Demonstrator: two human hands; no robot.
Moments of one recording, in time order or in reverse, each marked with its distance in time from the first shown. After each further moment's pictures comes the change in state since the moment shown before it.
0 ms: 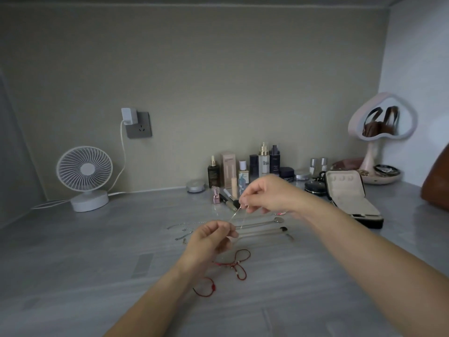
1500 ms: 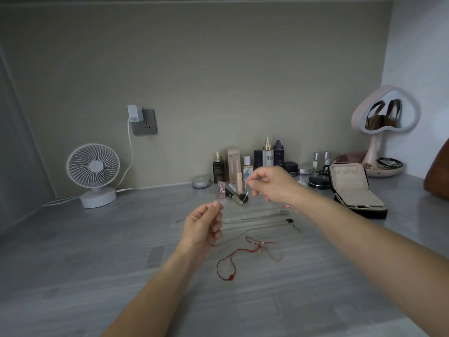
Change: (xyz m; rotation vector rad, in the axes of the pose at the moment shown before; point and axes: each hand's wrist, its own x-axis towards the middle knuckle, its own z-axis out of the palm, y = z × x) left_hand 0.002 0.011 -0.020 -0.262 0.096 0.059; right_hand 0.007 -0.002 0.013 0.001 0.189 -0.045
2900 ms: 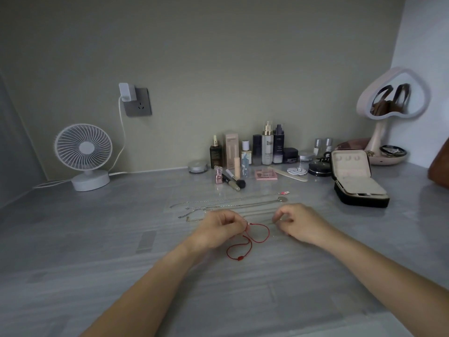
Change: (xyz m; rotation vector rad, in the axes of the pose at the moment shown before) left_hand -0.014 -0.014 0.018 0.663 -0.258 -0.096; right_hand -0.032 0.116 0.018 -0.349 -0.086 0.171
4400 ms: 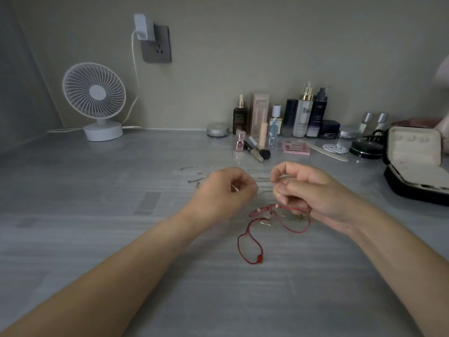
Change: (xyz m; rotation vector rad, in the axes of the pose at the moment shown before) left_hand 0.008 -0.006 -0.008 0.230 0.248 0.066; right_hand -0.001 -0.051 -0.003 0.788 -0.361 -0.220
